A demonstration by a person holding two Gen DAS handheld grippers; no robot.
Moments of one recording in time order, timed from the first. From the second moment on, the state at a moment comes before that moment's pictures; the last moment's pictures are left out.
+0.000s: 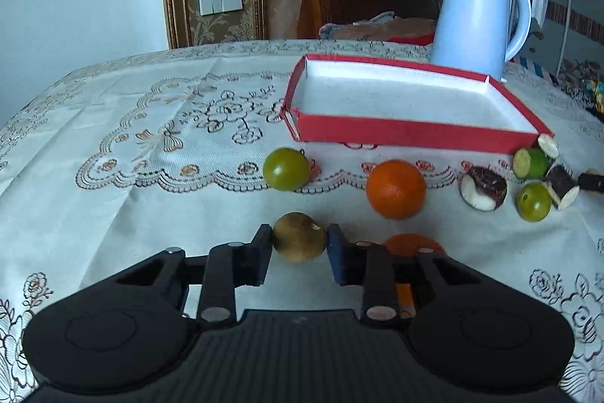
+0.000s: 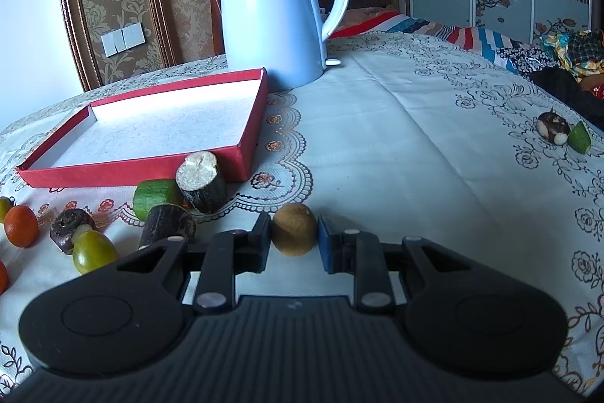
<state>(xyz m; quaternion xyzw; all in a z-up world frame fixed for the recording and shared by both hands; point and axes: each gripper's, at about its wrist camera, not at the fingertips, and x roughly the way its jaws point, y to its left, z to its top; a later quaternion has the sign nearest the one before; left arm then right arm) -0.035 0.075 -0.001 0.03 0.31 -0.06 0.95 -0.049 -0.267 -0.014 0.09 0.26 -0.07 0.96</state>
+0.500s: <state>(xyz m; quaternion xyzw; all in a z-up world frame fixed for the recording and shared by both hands) 0.000 0.037 0.032 0.03 0.28 -0.07 0.96 -0.045 -0.249 0.010 0.06 0.24 -0.06 0.97</state>
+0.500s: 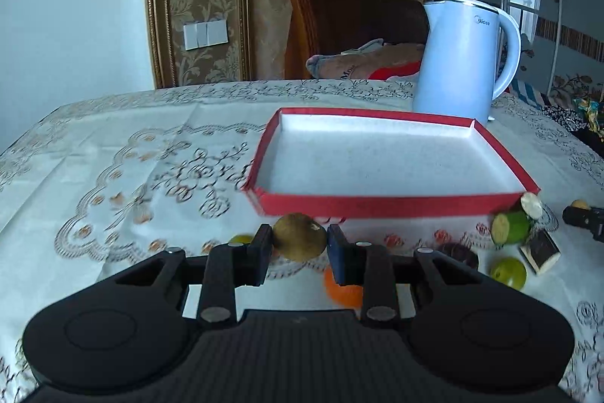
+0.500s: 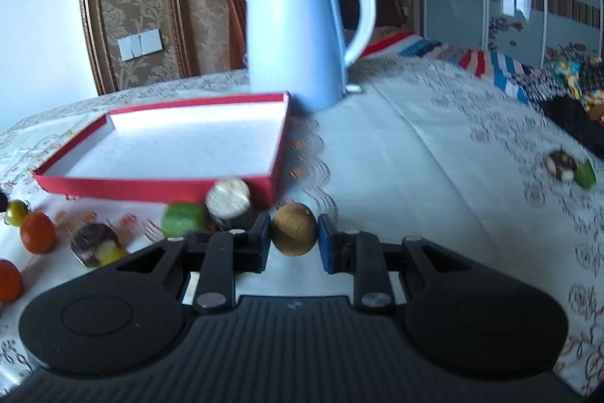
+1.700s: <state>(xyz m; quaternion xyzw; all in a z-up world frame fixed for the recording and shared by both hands) 0.164 -0.005 0.004 0.05 0.34 -0.03 0.94 0.133 -0.185 0.017 0.02 0.30 -0.03 0.95</state>
